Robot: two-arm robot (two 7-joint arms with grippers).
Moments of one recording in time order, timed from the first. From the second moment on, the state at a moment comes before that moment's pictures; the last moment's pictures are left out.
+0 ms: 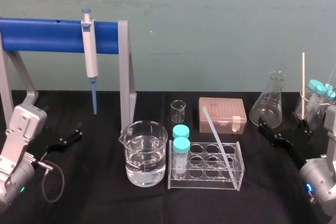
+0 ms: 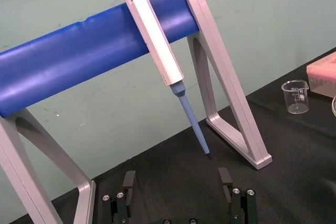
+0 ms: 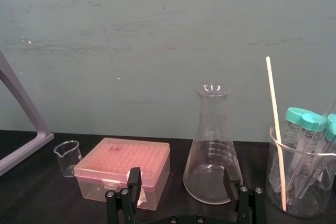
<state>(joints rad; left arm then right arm) -0.20 0.60 0.45 -1.41 -0.25 -0.12 0.03 0.15 0.31 -0.16 -1.31 0.34 -0.15 0.12</state>
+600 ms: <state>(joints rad) -0.20 0.60 0.45 -1.41 -0.25 -0.12 0.03 0.15 0.31 -0.16 -1.31 0.34 -0.15 0.12</state>
